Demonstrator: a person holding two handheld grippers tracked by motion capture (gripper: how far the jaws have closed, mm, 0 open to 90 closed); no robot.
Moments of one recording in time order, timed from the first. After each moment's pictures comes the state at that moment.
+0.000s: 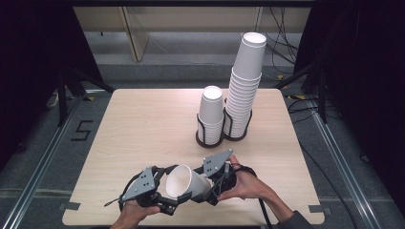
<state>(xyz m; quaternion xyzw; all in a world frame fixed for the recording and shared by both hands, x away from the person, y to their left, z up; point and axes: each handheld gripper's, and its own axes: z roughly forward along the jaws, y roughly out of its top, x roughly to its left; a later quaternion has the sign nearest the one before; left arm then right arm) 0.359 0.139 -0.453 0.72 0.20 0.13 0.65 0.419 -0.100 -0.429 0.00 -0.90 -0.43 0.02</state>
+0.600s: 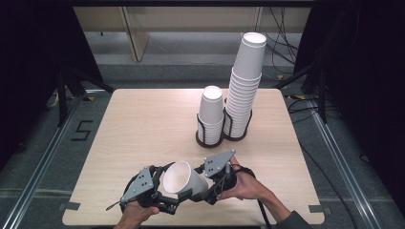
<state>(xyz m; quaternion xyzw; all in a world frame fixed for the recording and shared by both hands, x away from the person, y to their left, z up) 0.357 0.136 -0.453 0.68 0.23 0.13 0.69 0.419 -0.099 -0.433 0.01 -0.88 -0.48 0.03</state>
